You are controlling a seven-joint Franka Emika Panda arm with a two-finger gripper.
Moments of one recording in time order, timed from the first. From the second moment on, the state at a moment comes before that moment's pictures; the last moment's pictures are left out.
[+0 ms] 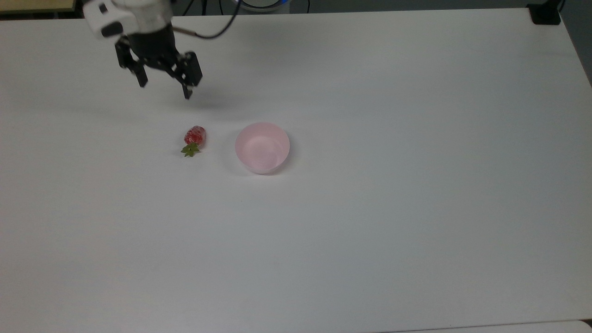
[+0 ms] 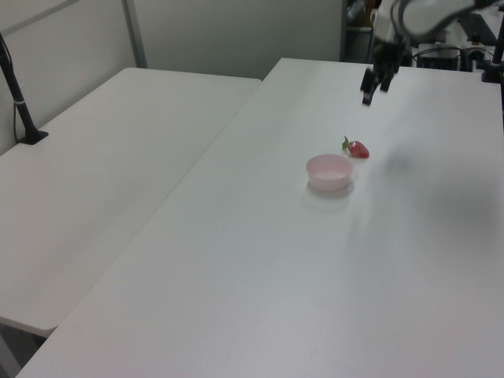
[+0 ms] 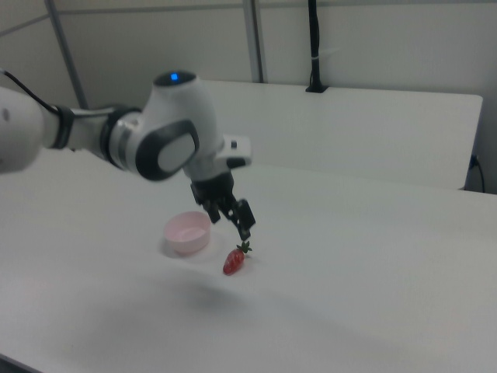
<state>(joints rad) -0.19 0.05 -0.03 -2.07 -0.02 2.28 0.04</state>
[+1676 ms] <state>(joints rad) -0.12 0.26 -0.02 -2.08 -0.01 2.53 0.07</state>
